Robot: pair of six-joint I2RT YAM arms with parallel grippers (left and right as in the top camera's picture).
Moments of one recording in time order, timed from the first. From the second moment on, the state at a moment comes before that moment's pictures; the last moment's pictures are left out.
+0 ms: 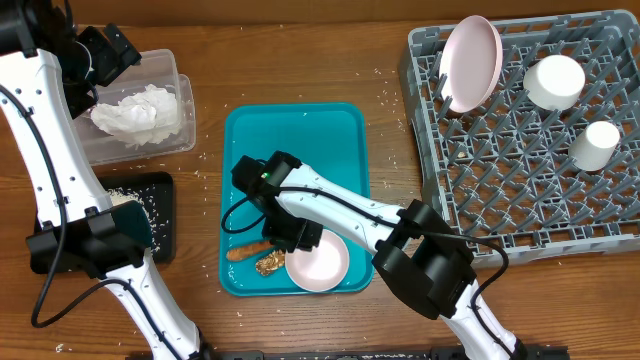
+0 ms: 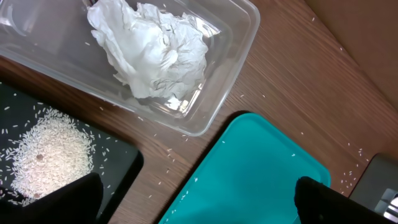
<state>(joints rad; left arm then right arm) 0.31 2.21 2.70 -1.69 0.16 -0.43 0.94 2.27 1.85 -1.31 -0.15 1.13</state>
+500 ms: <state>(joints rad) 0.31 2.21 2.70 -1.69 0.16 -0.43 0.89 2.27 1.95 -1.44 -0.14 1.06</state>
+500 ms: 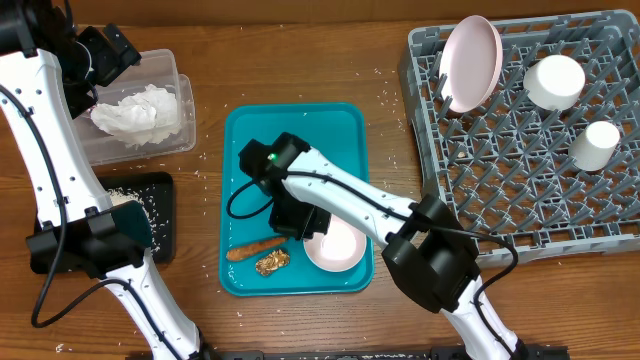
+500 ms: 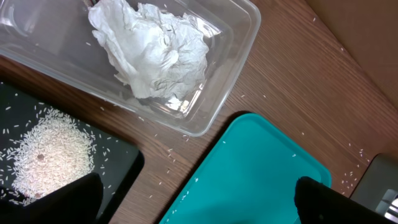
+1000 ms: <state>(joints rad) 0.31 2.21 2.70 -1.69 0.15 -0.43 0.44 2.04 2.39 -1.63 -0.14 0.78</state>
